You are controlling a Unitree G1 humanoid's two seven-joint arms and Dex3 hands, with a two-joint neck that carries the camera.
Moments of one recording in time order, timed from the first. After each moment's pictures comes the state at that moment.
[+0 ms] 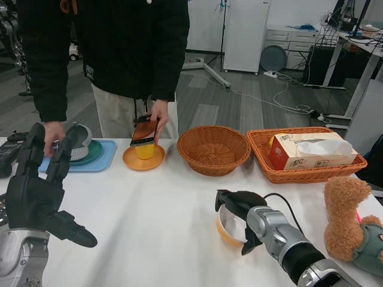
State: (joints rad) left arm -0.42 0.32 -0.23 0.45 -0.71 -0.69 -0.08; right arm -0.49 -0.39 0.21 0.70 -0.81 -0.06 0.06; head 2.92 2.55
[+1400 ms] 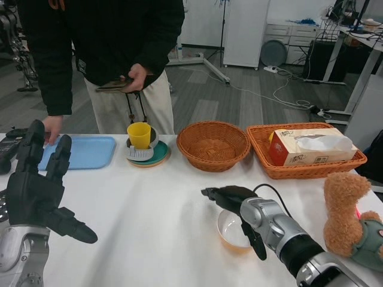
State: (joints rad) left arm -0.42 0.32 -0.23 0.46 -0.71 -0.69 -0.08; right arm -0.49 -0.40 0.22 0.58 -0.79 -0.09 0.22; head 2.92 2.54
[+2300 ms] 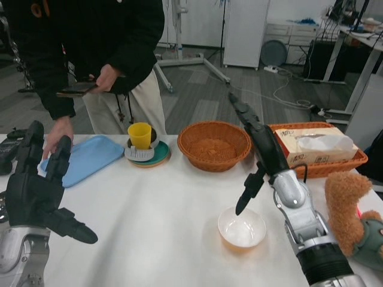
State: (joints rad) left arm -0.42 0.31 -0.23 0.46 -0.72 -0.69 -0.08; right arm -0.35 -0.33 -0.17 0.22 -0.02 -0.45 -0.01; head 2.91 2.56
